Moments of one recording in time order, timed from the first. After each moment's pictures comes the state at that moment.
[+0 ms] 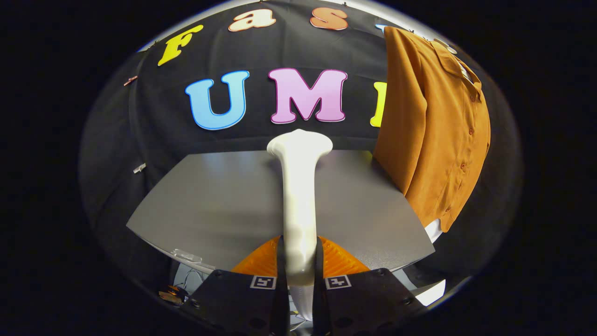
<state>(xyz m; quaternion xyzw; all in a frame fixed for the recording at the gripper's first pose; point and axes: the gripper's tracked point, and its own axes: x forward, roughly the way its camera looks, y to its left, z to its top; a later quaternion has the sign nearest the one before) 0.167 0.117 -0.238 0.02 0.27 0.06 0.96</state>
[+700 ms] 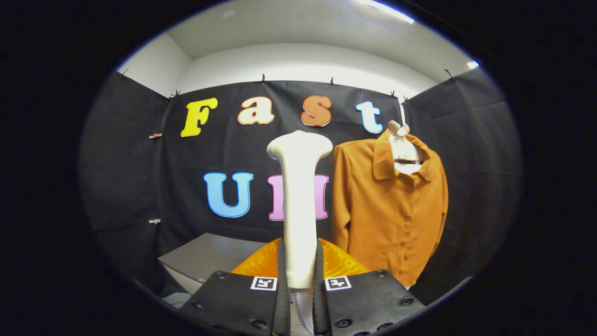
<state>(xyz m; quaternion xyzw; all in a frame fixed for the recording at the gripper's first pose) 0.090 0.002 -0.034 0.03 -0.03 0.05 1.00</state>
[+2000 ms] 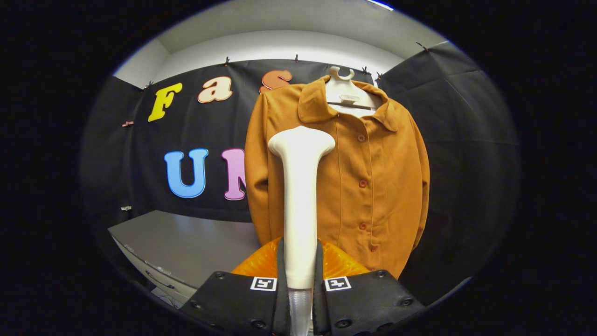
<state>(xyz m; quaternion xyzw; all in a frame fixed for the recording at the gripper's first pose) 0.181 -0.130 -0.188 0.04 0.05 0.02 1.00</state>
